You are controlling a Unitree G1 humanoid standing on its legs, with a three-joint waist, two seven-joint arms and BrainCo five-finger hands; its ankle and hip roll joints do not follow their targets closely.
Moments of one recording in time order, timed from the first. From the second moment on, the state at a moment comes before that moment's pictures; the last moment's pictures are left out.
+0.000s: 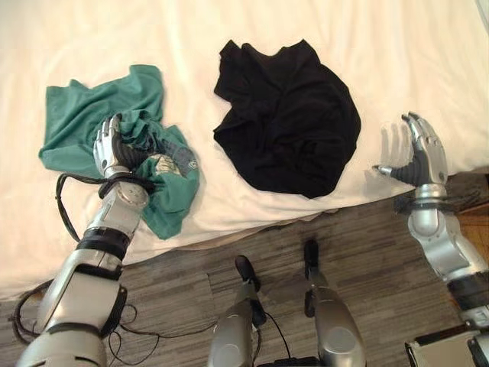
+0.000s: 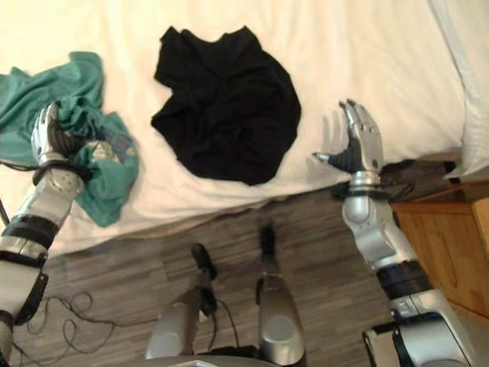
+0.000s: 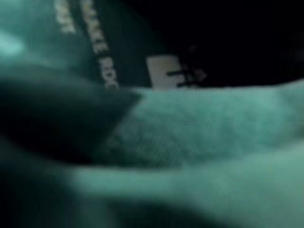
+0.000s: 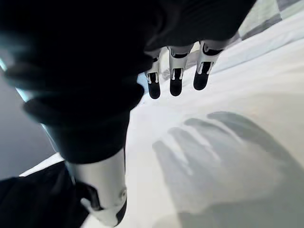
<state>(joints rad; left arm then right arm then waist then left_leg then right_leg) -0.75 0.71 -0.28 0.88 0.12 0.05 0.39 -0.32 -0.70 0.20 0.14 -0.39 0.03 -0.50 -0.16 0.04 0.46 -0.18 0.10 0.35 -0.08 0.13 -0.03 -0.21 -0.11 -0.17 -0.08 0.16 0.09</state>
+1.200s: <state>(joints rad) -0.10 0.35 -0.36 0.57 -0.12 -0.07 0.16 -0.98 -0.51 0.60 1.03 -0.41 0.08 -0.32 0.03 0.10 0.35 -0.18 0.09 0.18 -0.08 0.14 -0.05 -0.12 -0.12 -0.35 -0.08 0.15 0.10</state>
